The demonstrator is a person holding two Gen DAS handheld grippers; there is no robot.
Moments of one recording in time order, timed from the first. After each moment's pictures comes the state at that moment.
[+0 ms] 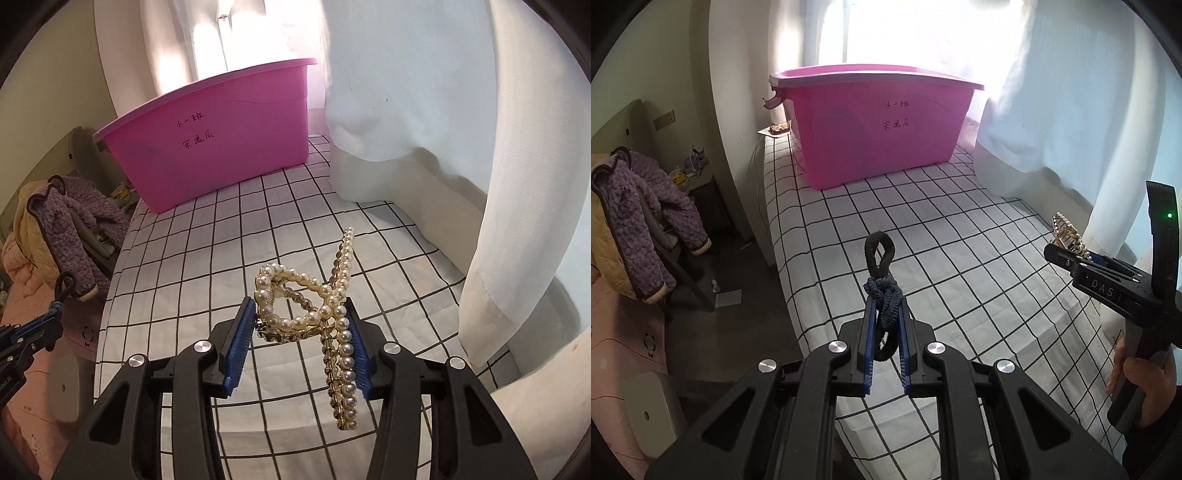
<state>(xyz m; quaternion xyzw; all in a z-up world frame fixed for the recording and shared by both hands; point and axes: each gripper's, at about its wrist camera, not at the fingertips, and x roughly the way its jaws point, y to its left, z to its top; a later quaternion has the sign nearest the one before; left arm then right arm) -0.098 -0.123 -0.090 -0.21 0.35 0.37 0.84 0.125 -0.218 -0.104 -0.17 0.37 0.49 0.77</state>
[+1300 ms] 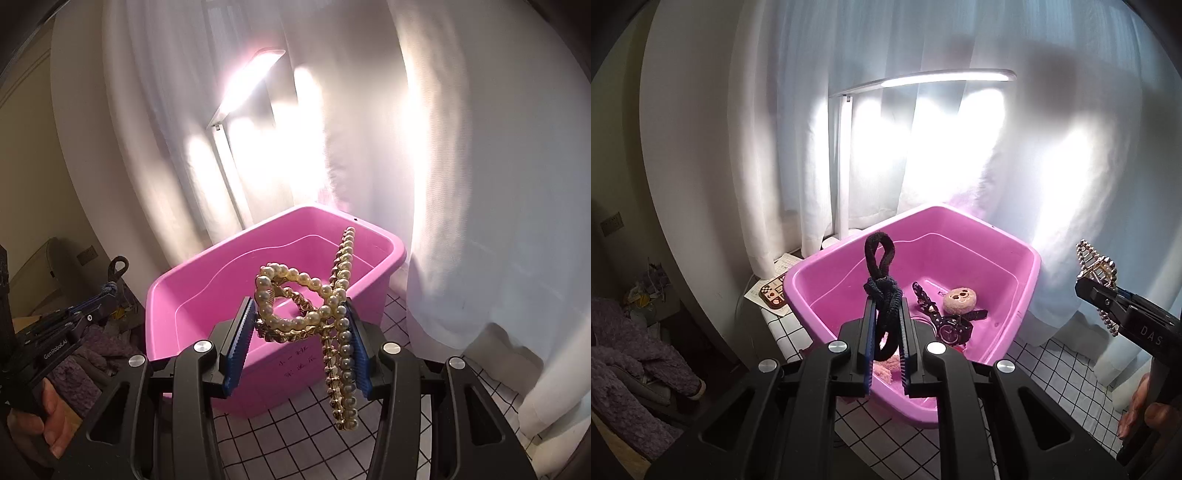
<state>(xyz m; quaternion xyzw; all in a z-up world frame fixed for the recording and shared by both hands) -0.067 0.178 0.069 -0.13 0.27 0.27 0.91 0.101 -0.005 0.064 -0.04 0.30 0.44 0.84</state>
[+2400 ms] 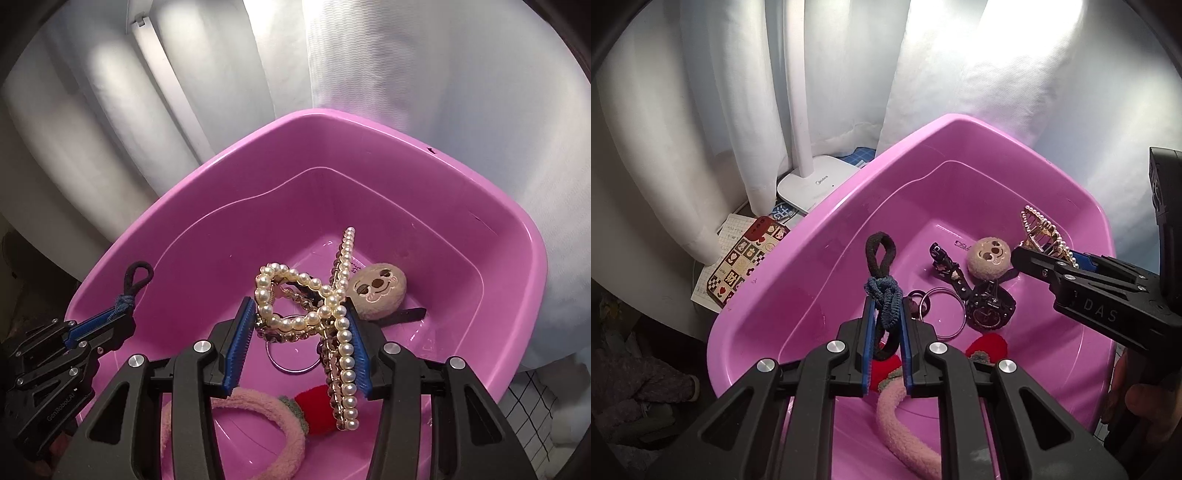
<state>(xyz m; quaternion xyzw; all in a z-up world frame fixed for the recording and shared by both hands) 0.060 0.294 -0.004 -0.14 0.45 0.17 0.86 0.186 0.155 -0.014 -0.10 0.48 0.34 0.80</state>
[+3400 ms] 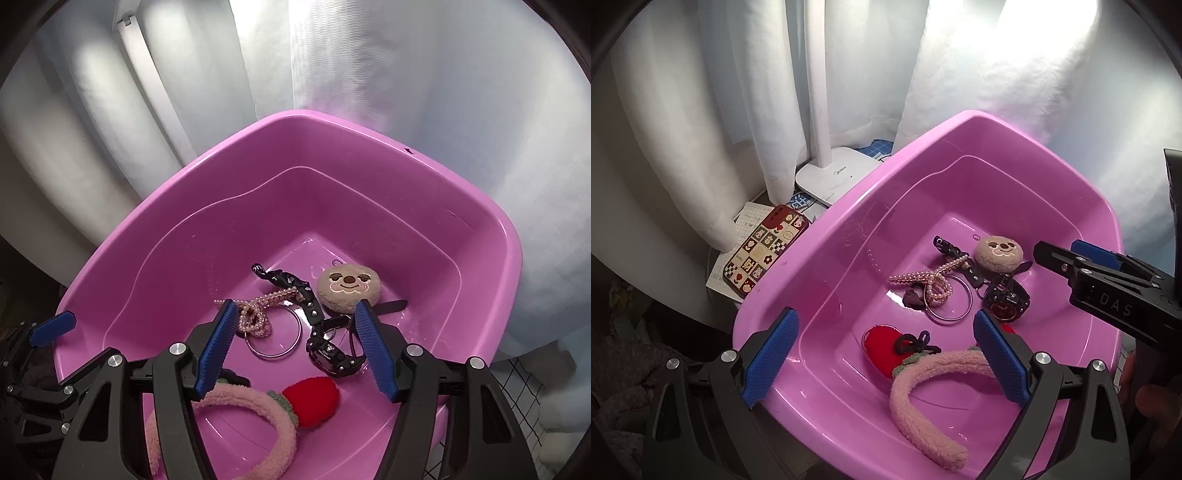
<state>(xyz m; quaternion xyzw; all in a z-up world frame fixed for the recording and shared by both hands) 0.050 0.305 0.001 -0.15 0.47 0.19 0.85 0.177 0.151 0.002 -0.11 0.48 0.30 0.82</state>
